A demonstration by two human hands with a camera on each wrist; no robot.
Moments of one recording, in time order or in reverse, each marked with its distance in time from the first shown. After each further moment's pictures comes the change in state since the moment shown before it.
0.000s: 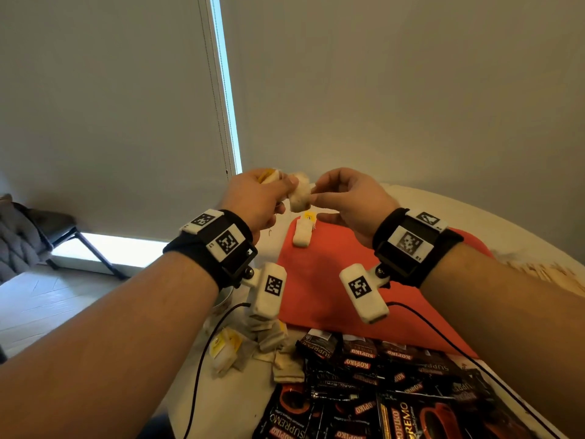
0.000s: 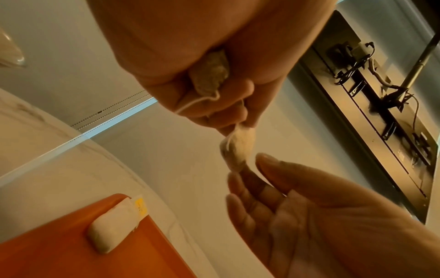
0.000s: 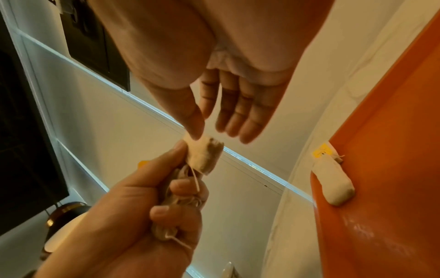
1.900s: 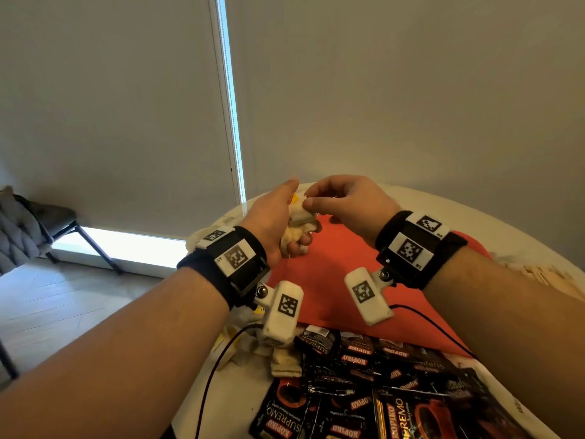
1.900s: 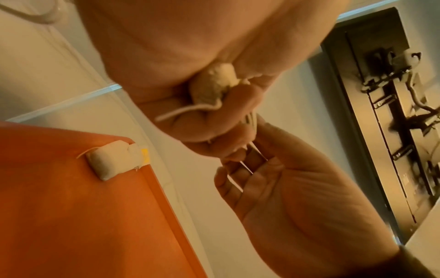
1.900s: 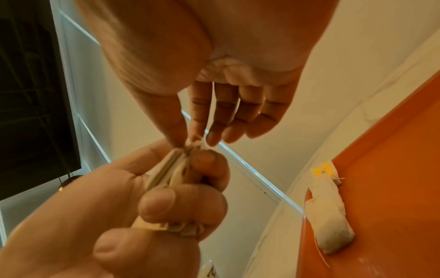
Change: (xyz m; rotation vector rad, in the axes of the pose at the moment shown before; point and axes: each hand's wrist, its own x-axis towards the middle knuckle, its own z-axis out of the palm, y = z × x) left_hand -0.037 0.007 0.020 -0.277 -0.244 -0.430; right_hand -0.007 -0.003 -0.003 -0.341 -0.069 -0.093
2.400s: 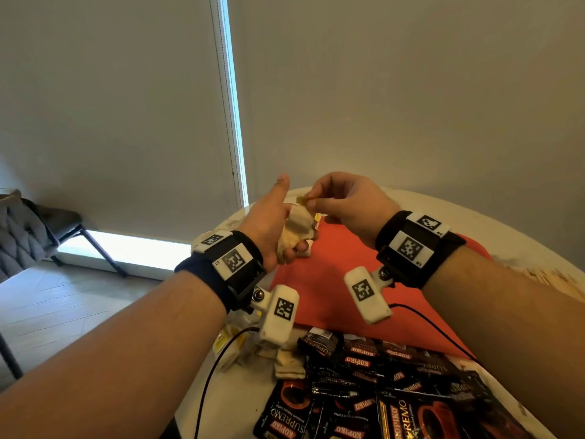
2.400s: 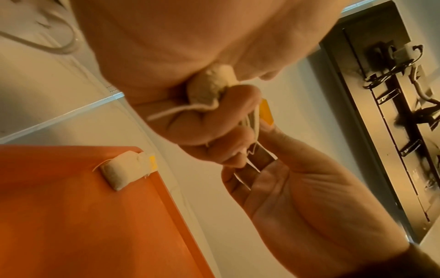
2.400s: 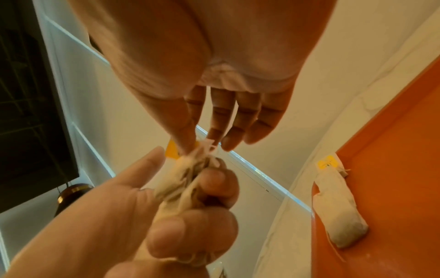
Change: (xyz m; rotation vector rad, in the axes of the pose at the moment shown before) left_hand 0.003 -0.001 -0.013 0.048 -0.048 -0.010; right_hand 0.004 -0.003 0.004 0.117 -0.039 -0.055
